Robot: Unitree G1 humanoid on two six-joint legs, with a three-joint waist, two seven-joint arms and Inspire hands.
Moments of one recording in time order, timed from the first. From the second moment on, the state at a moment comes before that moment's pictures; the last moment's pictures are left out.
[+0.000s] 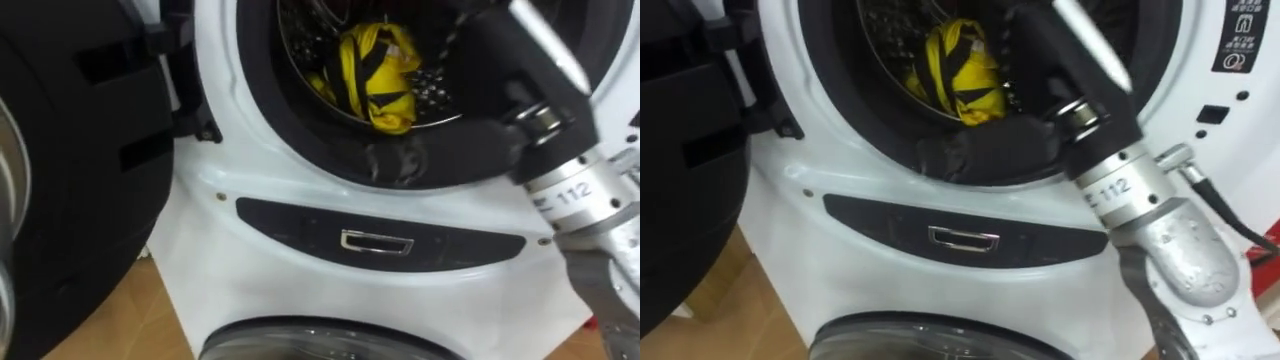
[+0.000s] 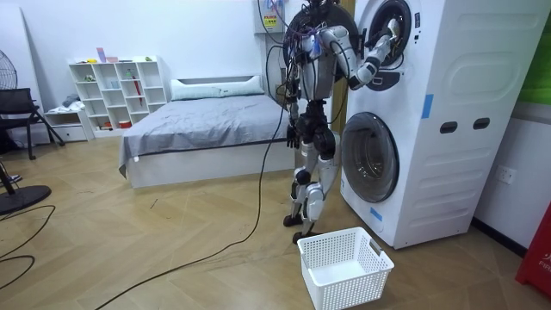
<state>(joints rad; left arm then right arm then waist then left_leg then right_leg) 0.22 0.24 0.08 1.12 0.27 0.04 0.17 -0.28 -0.47 0.01 -0.48 0.33 0.04 0.14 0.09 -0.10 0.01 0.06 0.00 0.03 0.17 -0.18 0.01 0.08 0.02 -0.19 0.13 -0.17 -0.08</state>
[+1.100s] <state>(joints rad) 0.23 0.26 0.10 1.06 0.30 0.16 0.10 -0.51 -0.55 0.13 -0.12 0.07 0.13 0.14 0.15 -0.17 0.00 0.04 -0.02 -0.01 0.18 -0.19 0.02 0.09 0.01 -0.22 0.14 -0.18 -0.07</state>
